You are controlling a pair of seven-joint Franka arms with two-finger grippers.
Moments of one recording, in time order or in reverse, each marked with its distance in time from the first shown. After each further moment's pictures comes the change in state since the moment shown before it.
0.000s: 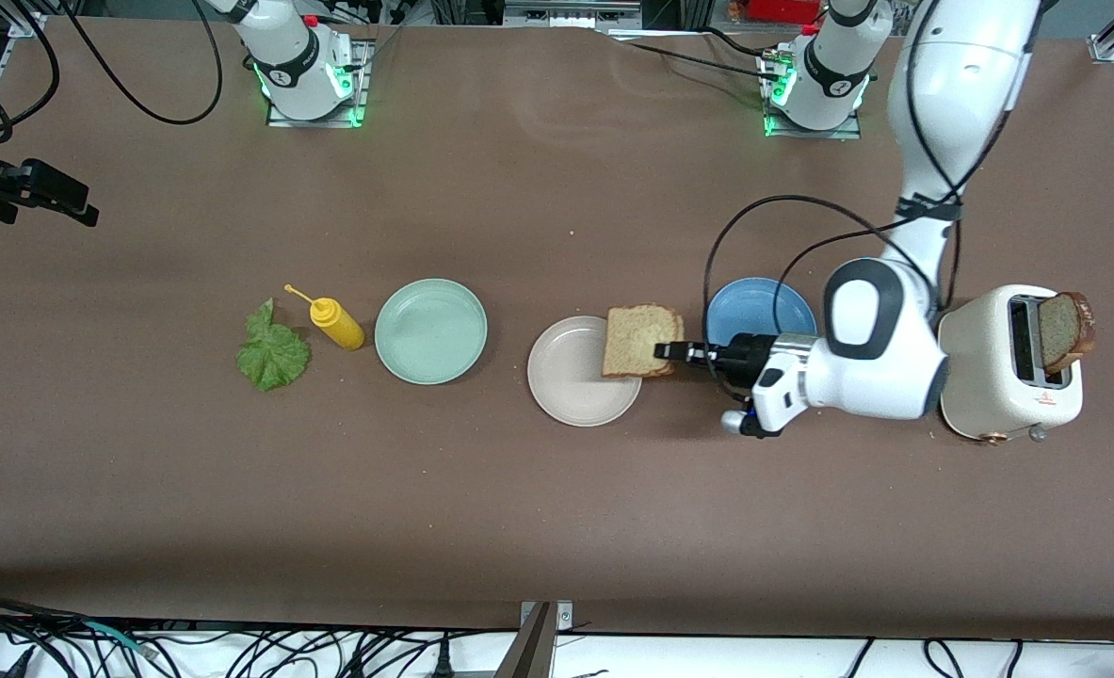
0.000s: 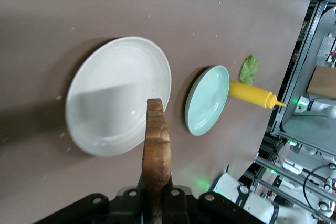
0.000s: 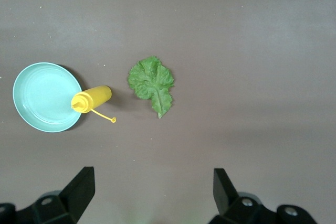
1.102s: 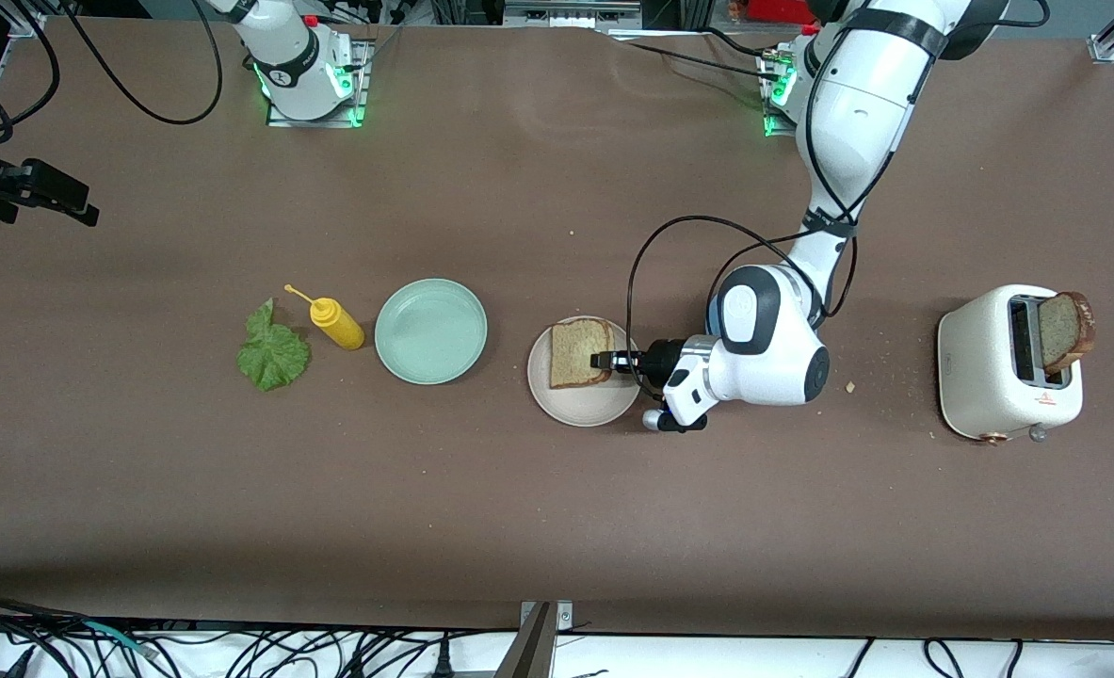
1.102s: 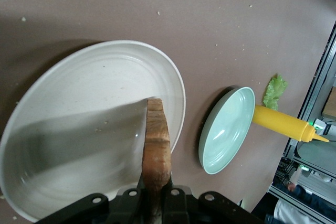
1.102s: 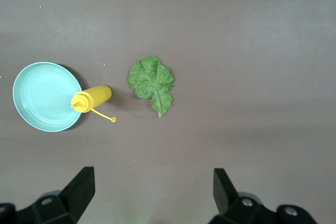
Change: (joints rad) left arm -0.135 0.123 0.001 0.007 -0.071 0.207 -0.011; right arm 0.000 0.000 0.000 0.000 0.000 -0.001 0.000
